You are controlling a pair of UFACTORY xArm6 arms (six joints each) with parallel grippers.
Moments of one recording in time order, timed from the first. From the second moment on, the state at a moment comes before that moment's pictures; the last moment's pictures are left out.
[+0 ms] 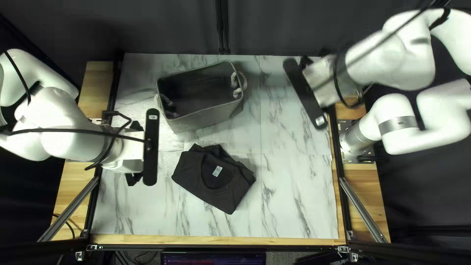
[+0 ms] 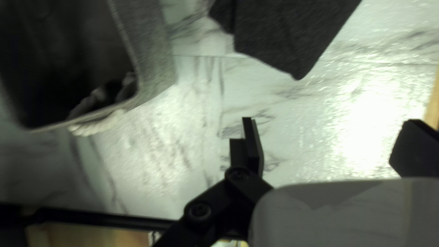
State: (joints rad) left arm -0.41 -0.52 -0.73 0.13 1.06 -0.47; right arm 0.38 -0.92 -0.60 -0.36 1.33 -0.16
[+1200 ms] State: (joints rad) left arm -0.22 -0.52 -0.63 -0.06 0.89 -0.22; right arm 0.63 -0.74 -0.41 -0.58 1.08 0.18
